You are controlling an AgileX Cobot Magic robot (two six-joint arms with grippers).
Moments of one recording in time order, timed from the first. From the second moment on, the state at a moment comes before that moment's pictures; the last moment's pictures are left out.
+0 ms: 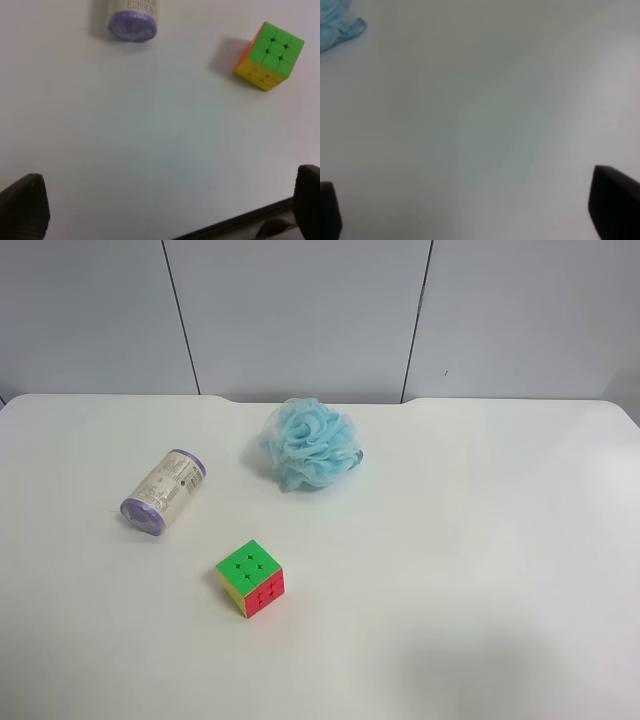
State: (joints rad) left arm -0.18 0.44 -0.75 -0.12 1.21 0.10; right arm 0.13 0.00 -0.48 -0.01 1.06 0.03
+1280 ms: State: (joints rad) left arm -0.18 -0.01 -0.51 -0.07 1.07 0.07; right arm 0.13 0.00 -0.48 -0.01 1.06 0.03
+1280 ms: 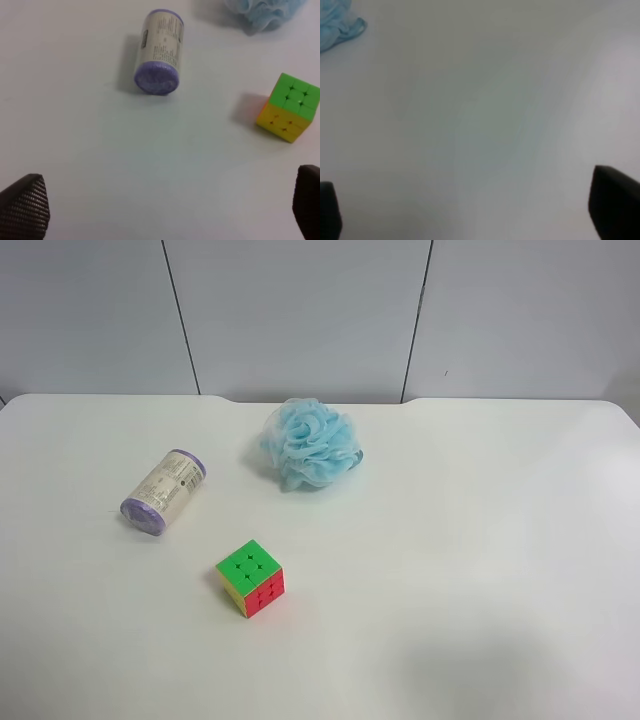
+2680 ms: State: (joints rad) left arm -0.04 -0.01 -0.51 -0.07 1.06 0.06; right arm 0.13 0.00 -0.48 -0.01 1.06 0.03
